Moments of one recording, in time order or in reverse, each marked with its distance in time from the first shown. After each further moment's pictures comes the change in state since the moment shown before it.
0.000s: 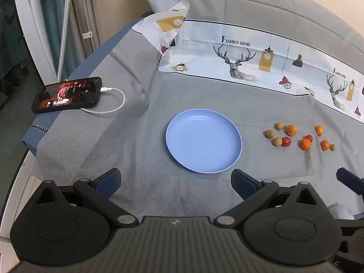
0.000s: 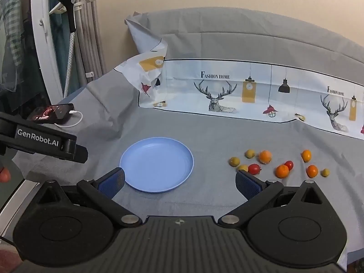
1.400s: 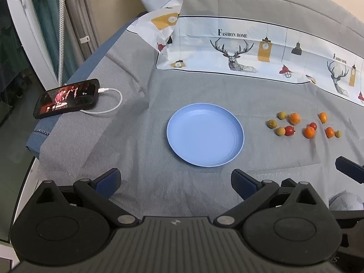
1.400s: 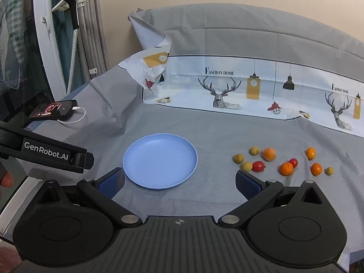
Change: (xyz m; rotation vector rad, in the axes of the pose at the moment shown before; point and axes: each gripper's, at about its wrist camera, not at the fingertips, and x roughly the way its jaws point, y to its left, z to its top) left arm -0.002 -0.020 -0.008 0.062 -0.028 0.042; right arm 0.003 0.009 -0.007 -0.022 -0.046 0.002
